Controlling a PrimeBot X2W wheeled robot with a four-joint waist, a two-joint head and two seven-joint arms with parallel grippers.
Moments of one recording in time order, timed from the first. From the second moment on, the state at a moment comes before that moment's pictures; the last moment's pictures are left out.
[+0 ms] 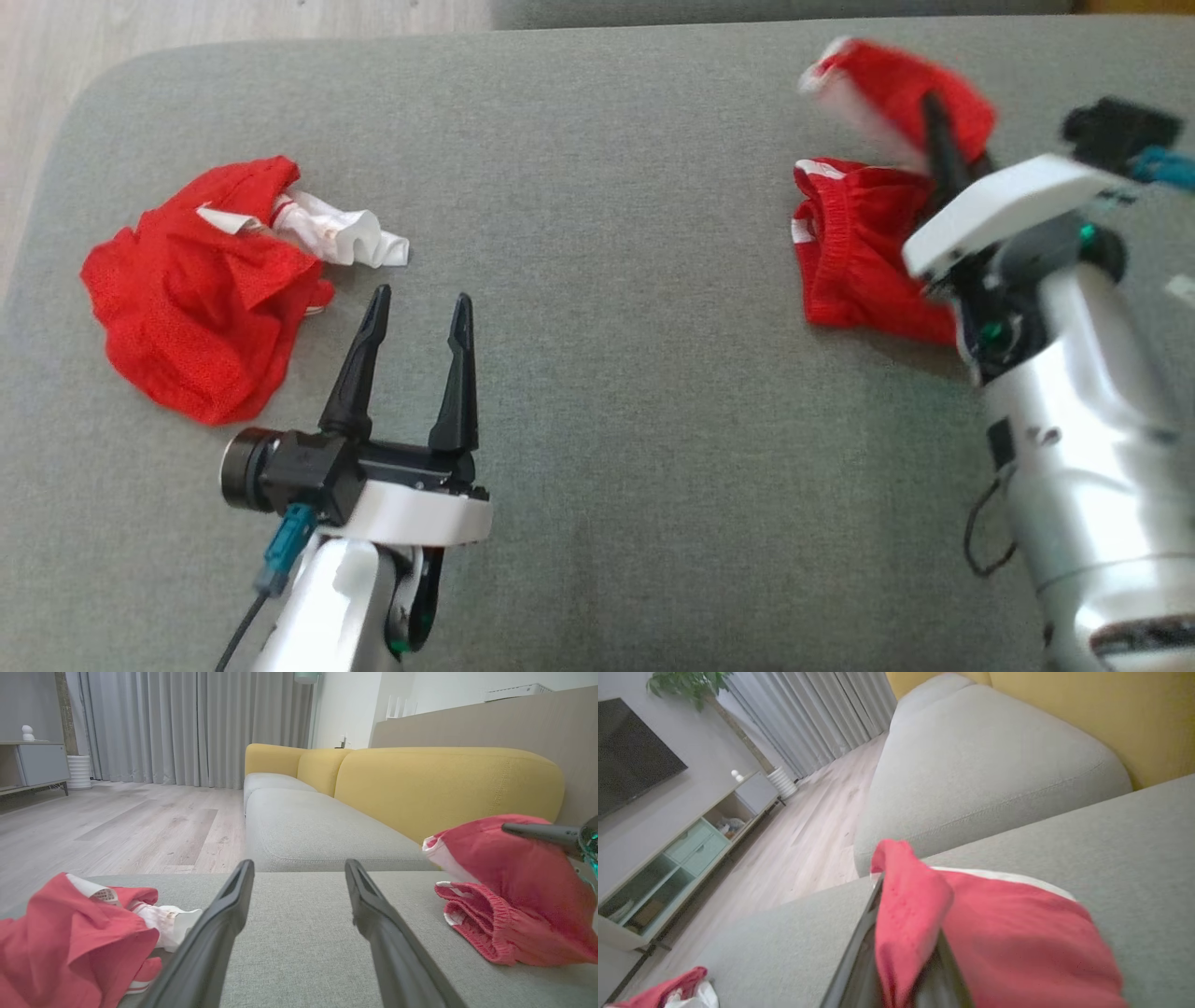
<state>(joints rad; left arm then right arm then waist) -0.21 0.05 -0.29 0.19 -0.21 0.02 -0.26 -0.72 -0.09 0.07 0.70 0.54 0.12 0.10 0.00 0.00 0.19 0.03</state>
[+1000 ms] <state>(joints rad) -0.20 0.05 -0.29 0.19 -0.21 0.02 -0.26 -0.48 -0.11 0.19 0.64 0.32 0.12 -0.23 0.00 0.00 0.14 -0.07</state>
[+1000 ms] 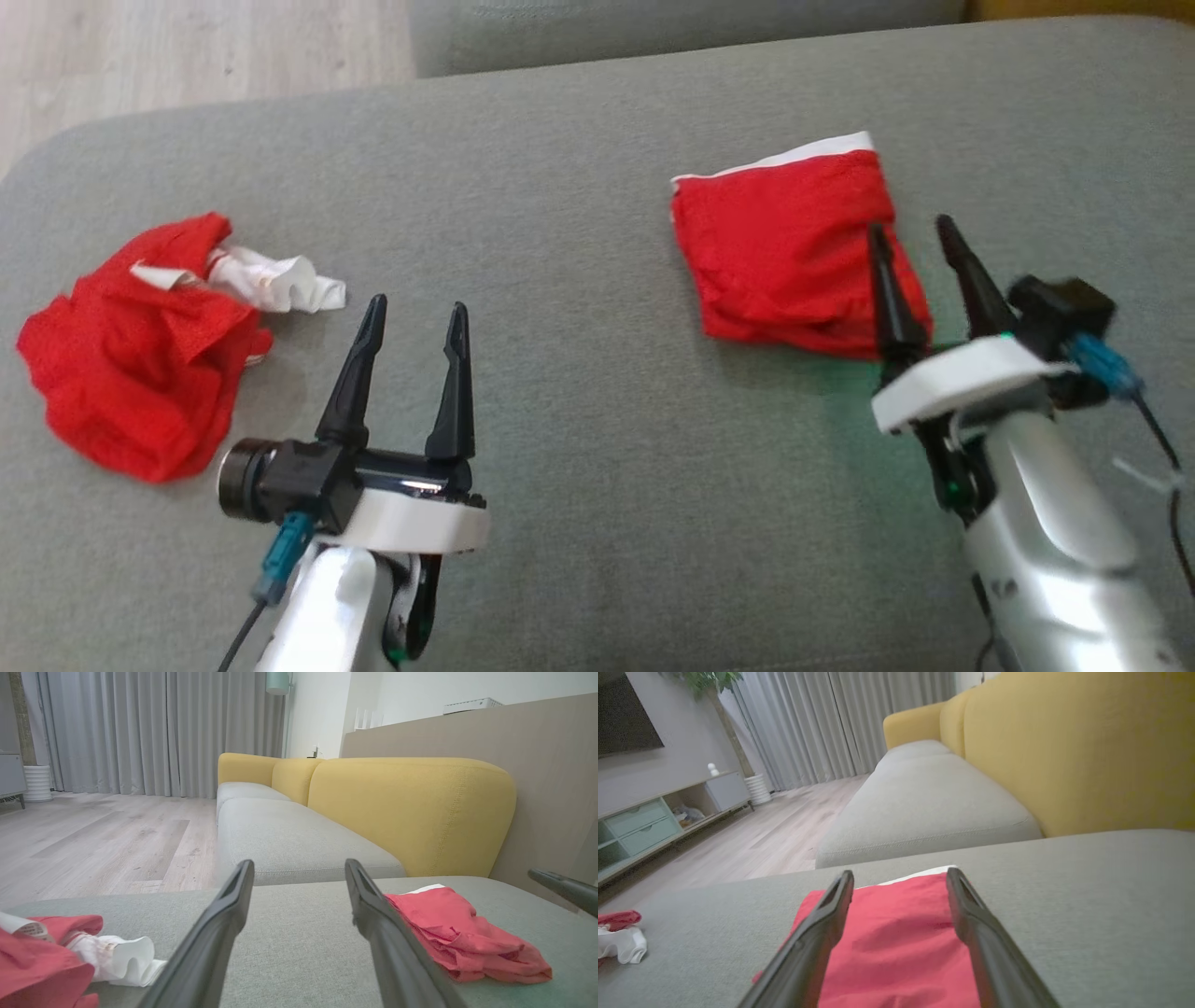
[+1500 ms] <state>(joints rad) -0.17 0.05 -0.29 0.18 -0.21 0.01 -0.26 -0.22 -0.05 -0.04 0.34 0.16 0.12 -0.25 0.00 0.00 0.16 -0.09</state>
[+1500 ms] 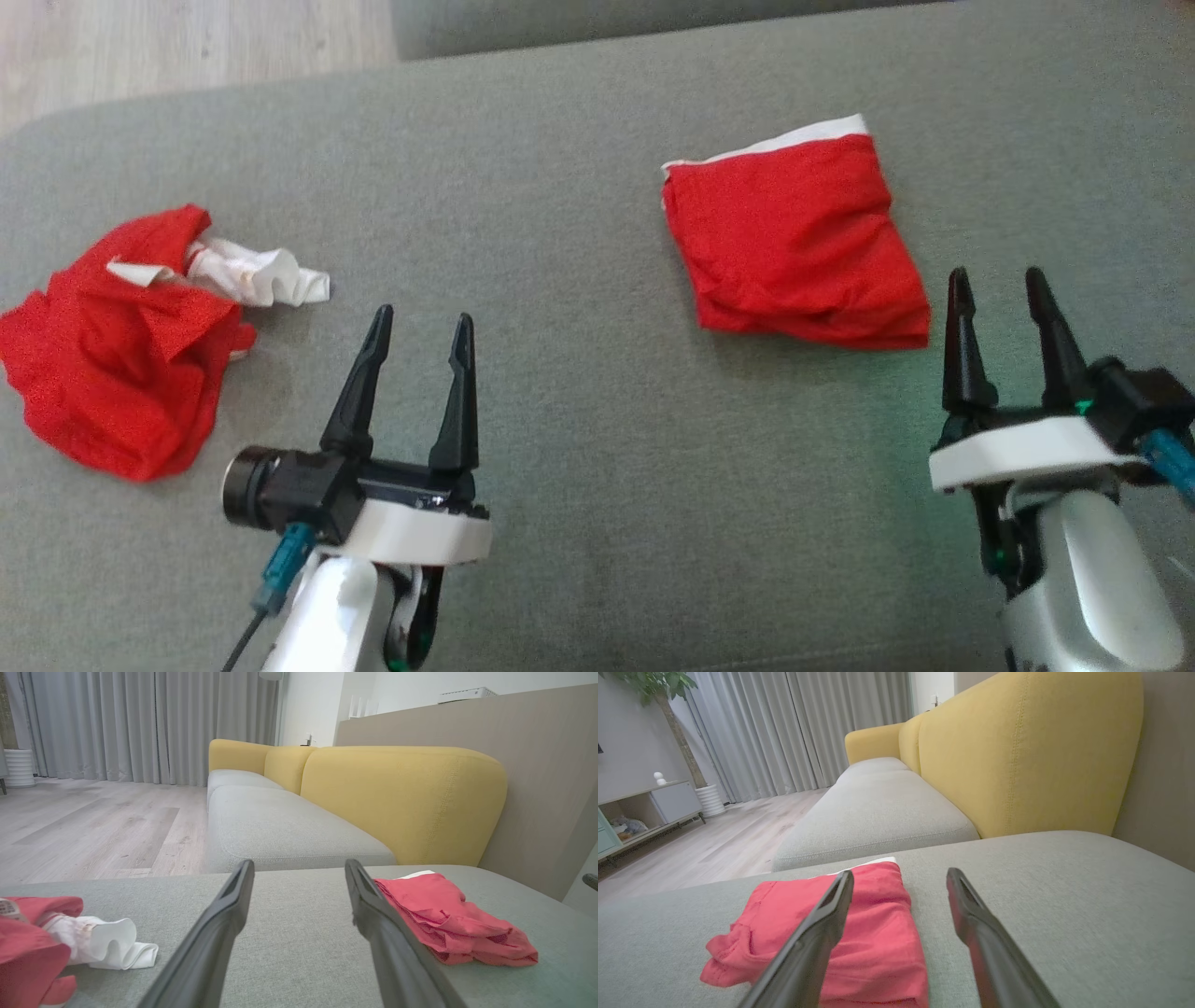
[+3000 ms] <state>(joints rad) -0.31 0.05 -0.33 0.18 -0.23 0.02 -0.26 -0.67 -0.06 0.30 0.92 0.19 0.12 -0.14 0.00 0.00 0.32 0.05</state>
